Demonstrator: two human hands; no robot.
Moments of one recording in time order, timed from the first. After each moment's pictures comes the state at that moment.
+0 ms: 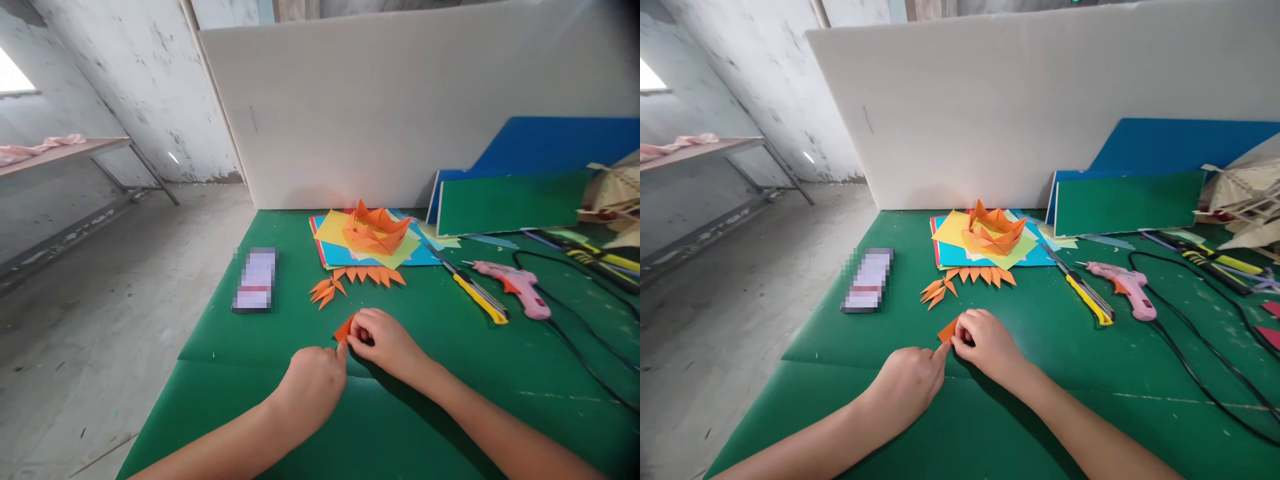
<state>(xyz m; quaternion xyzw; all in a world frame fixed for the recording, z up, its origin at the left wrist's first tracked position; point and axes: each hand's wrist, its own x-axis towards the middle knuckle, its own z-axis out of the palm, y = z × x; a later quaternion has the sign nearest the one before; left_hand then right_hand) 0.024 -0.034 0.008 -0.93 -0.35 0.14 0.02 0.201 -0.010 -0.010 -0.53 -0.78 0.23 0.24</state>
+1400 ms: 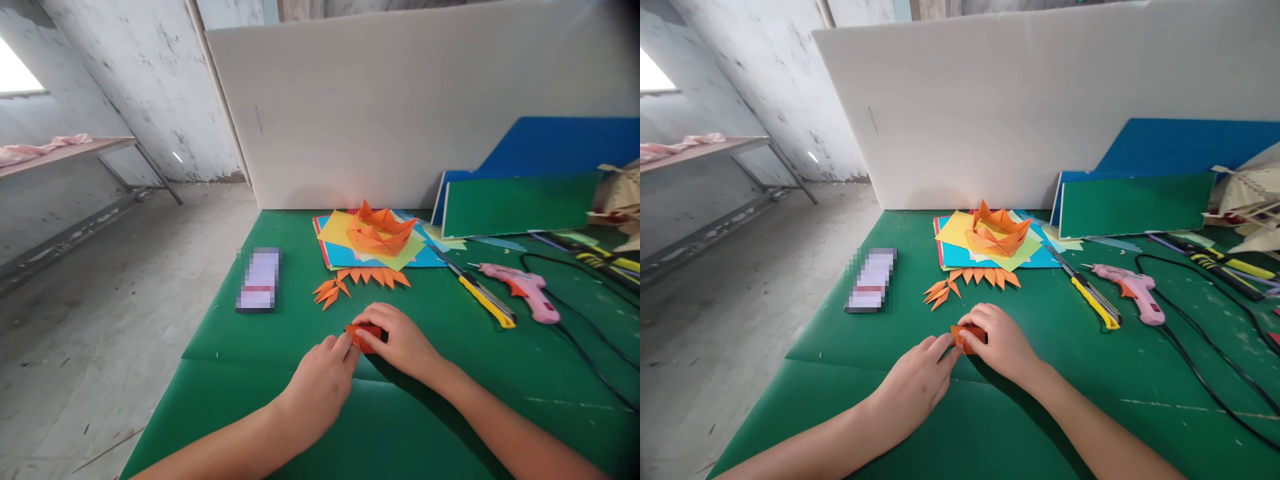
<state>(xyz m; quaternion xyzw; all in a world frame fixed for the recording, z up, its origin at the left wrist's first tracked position) 0.026 -0.032 0.007 -0.95 -0.31 0.06 0.02 0.218 -0.009 -0.009 -0.49 -0.79 0.24 0.29</state>
